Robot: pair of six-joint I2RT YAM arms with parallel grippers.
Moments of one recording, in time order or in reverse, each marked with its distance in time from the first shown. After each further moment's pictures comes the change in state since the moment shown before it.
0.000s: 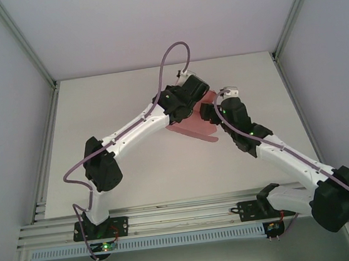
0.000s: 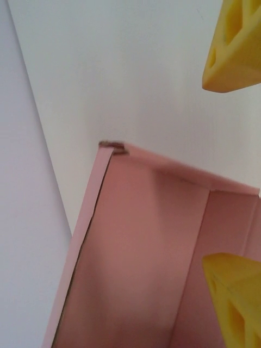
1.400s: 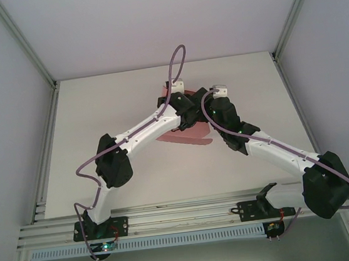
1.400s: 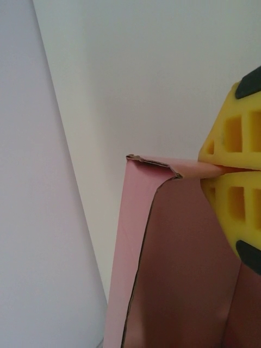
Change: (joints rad) left arm -0.026 0.120 0.097 -0.399 -0.290 -0.587; right arm 0.058 0.116 0.019 0.169 0.012 -0.005
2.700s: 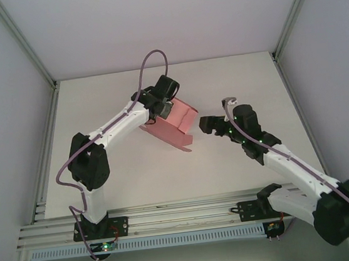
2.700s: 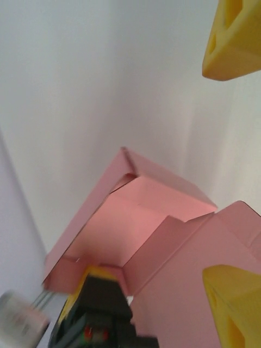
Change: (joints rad) left arm 0.228 -0.218 -0.385 0.476 0.645 0.795; right arm -0.157 -0.205 -0.162 -0.158 -0.455 0.025
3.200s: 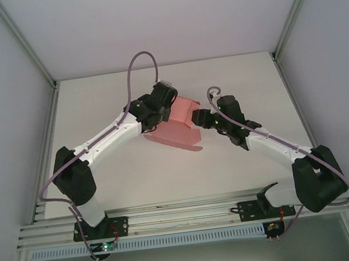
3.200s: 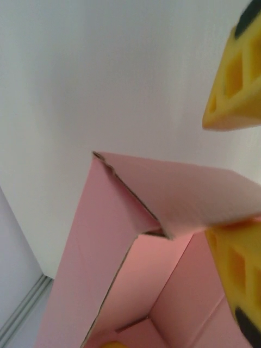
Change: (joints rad) left arm -0.064 -0.192 -0.163 0.102 -0.069 -0.199; right arm 0.027 0.286 0.125 0.144 -0.043 0.058
